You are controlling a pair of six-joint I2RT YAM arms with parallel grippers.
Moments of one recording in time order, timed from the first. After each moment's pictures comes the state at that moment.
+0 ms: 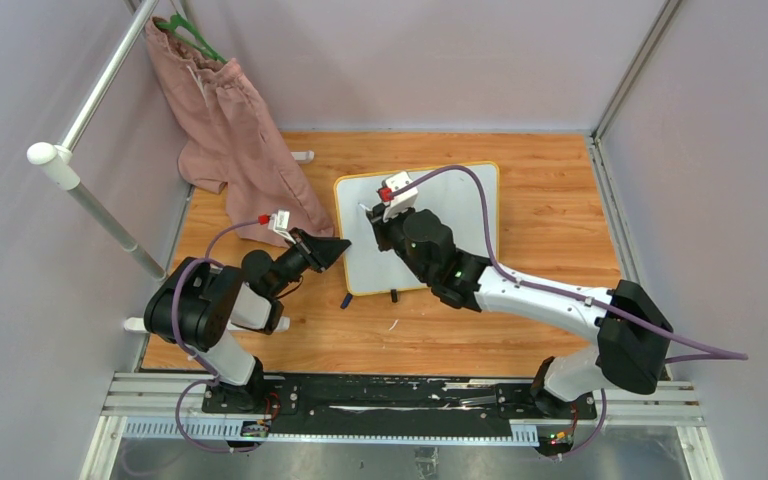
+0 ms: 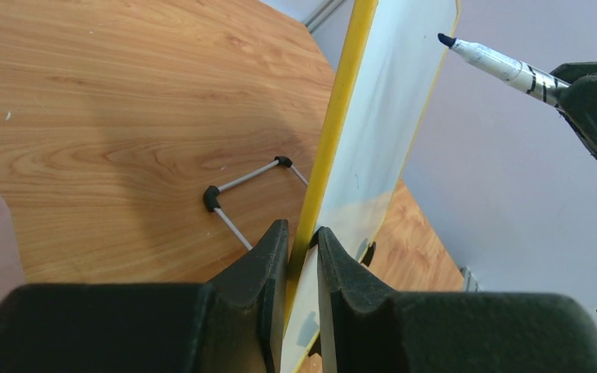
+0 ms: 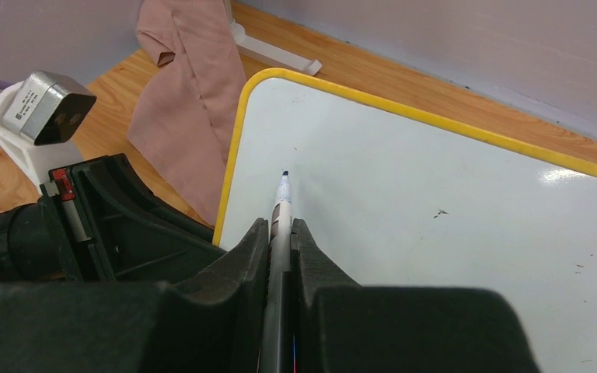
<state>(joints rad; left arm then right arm) -0.23 1.61 0.20 1.52 0.54 -0.83 1.02 1.42 1.00 0.34 0.43 0.05</state>
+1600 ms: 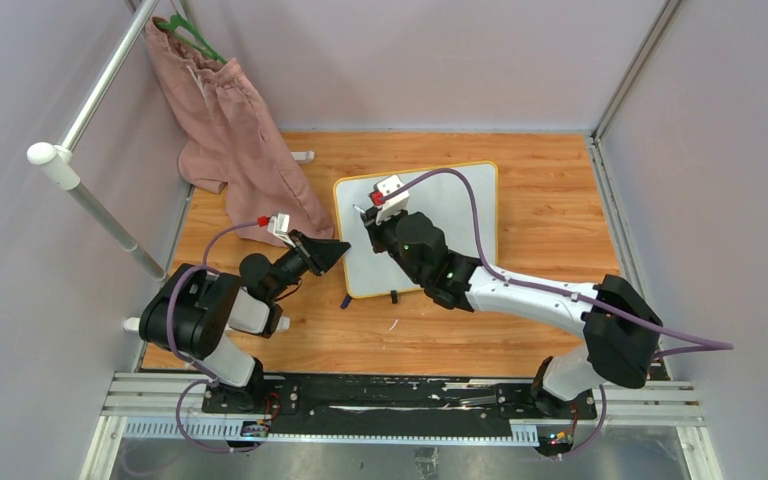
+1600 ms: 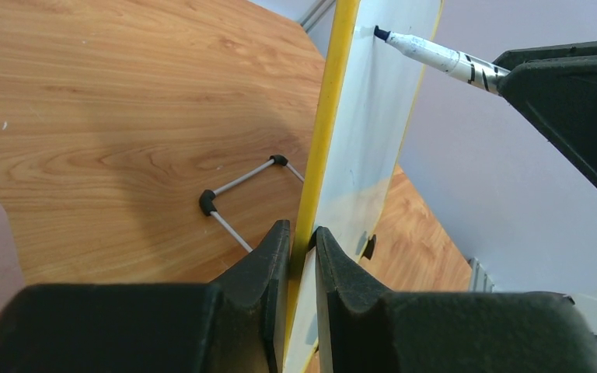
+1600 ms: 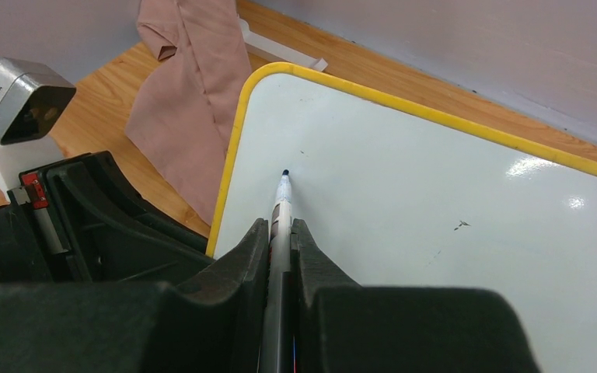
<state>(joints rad) -0.24 1.56 0.17 1.52 0.54 -0.79 1.03 1.47 1.00 0.39 0.42 0.02</state>
